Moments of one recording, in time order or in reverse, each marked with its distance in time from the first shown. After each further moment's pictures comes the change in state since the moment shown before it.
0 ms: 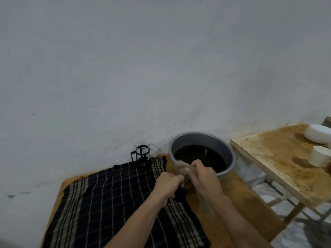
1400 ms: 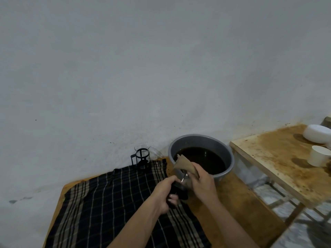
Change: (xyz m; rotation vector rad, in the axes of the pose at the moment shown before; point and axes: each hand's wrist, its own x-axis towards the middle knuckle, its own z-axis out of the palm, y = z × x) left_hand 0.013 -0.022 0.000 -0.692 -0.215 -0.305; right_hand -0.010 -0.013 0.002 0.316 0.014 0.195
